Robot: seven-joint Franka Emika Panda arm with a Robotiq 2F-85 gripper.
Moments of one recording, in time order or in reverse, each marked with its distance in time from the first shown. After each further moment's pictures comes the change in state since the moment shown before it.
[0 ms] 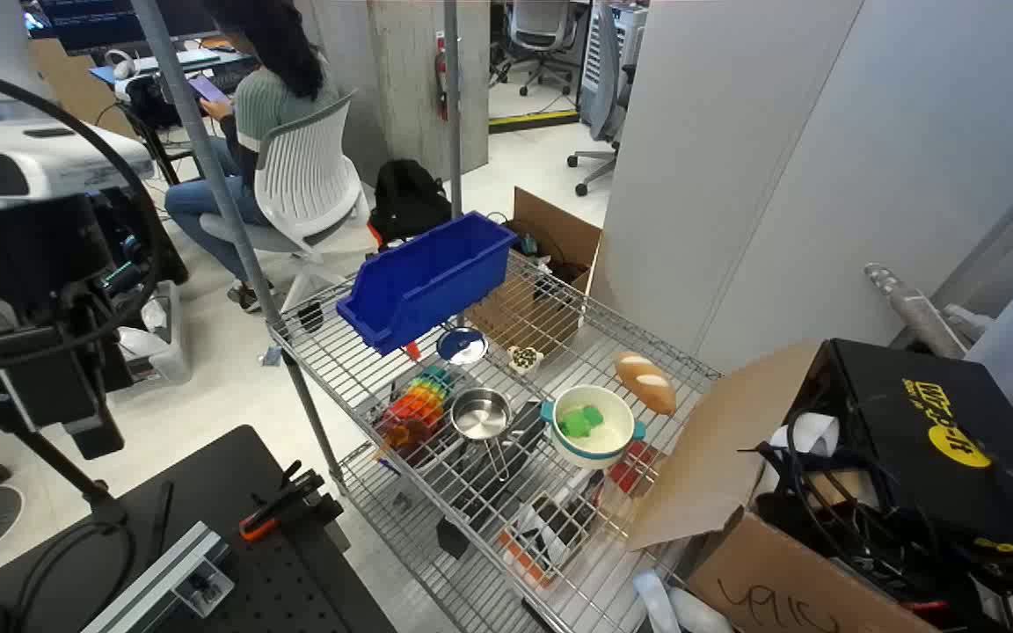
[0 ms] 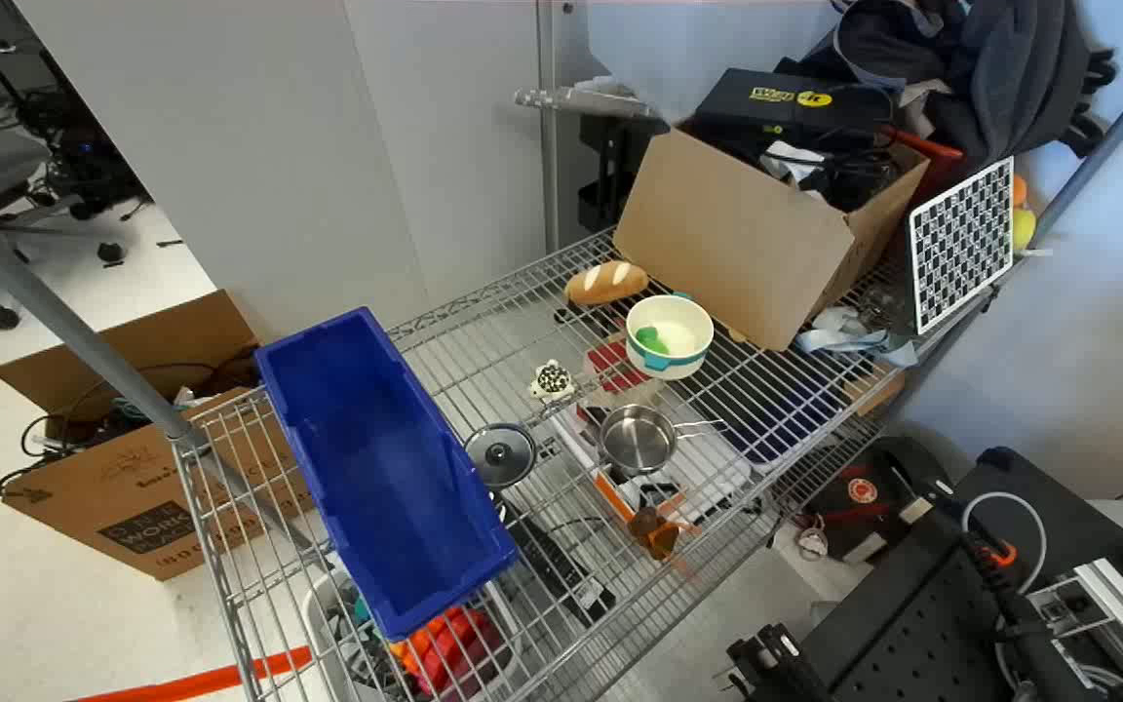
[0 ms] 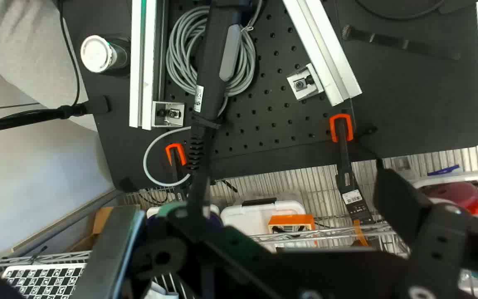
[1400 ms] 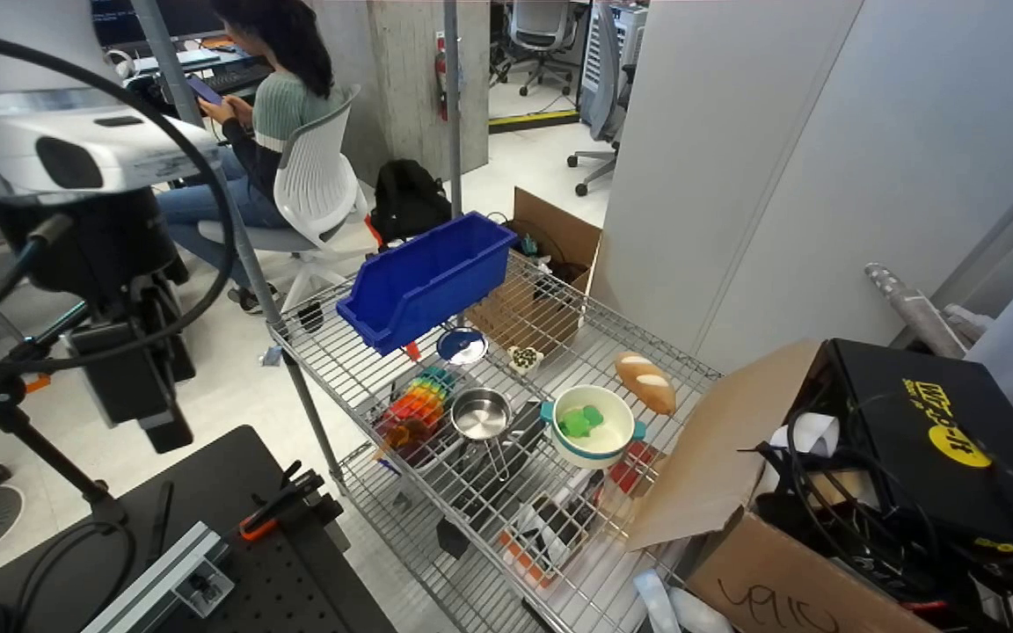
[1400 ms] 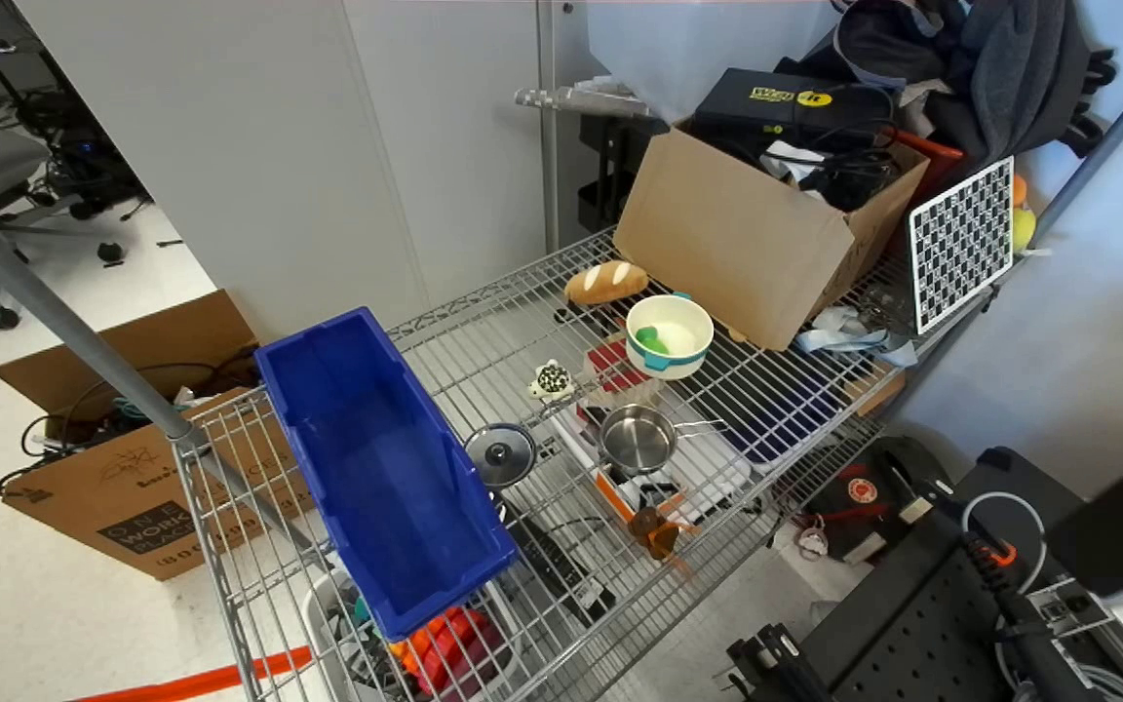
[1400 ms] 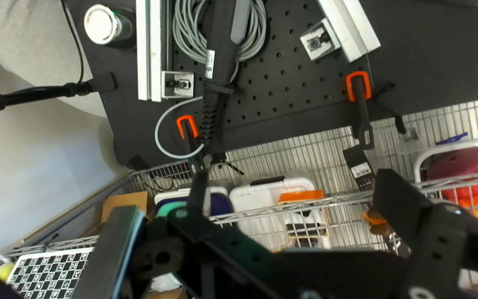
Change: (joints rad) arm -0.051 0.056 -0.083 0.030 -0.084 0.072 -0.017
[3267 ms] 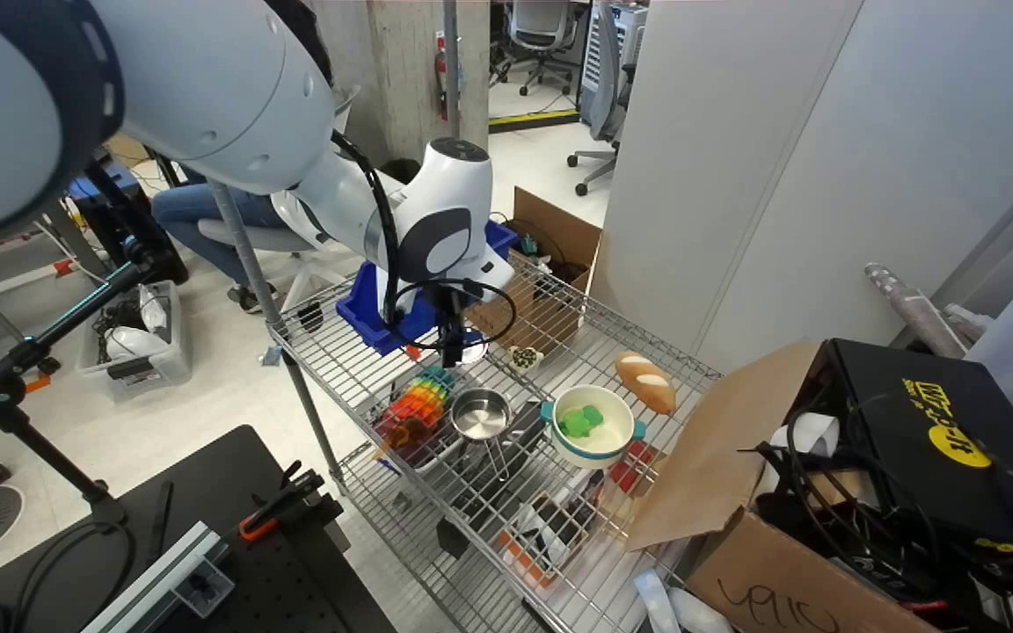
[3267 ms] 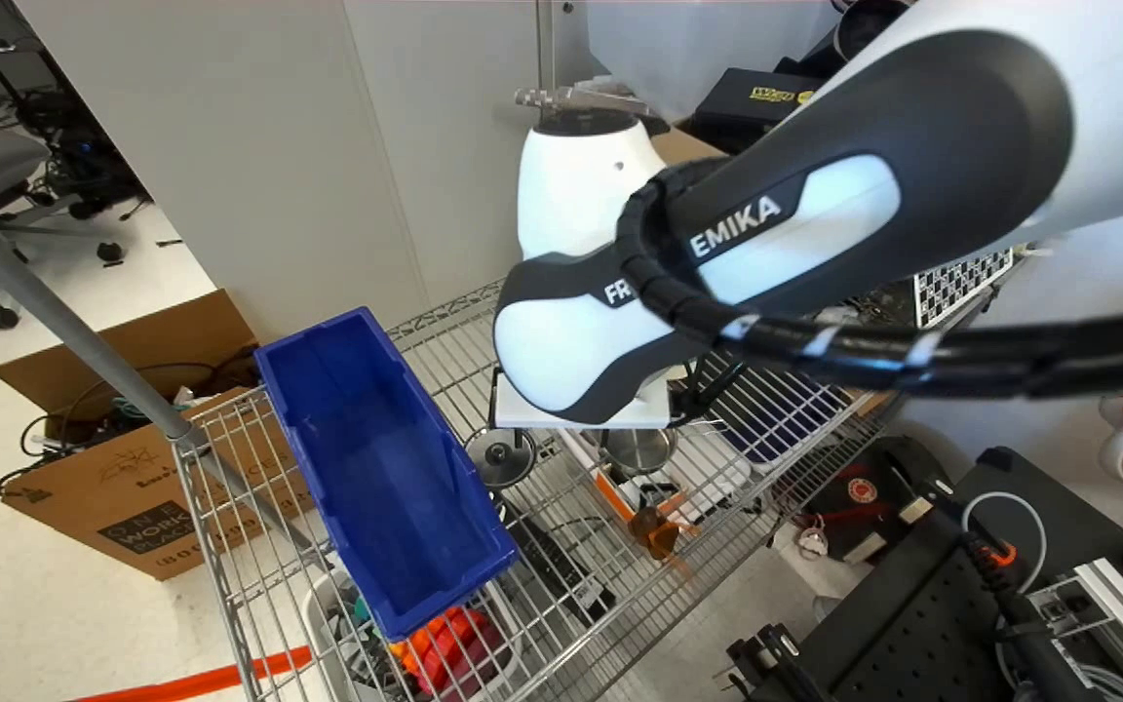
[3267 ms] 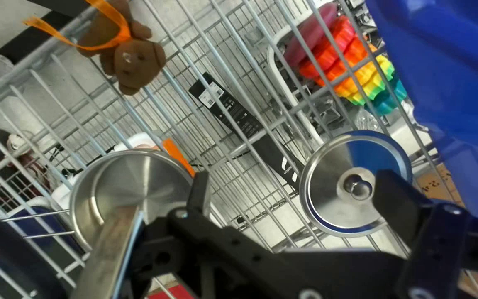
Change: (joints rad) arm 0.186 1.374 -0.254 0.888 0.099 0.618 0.219
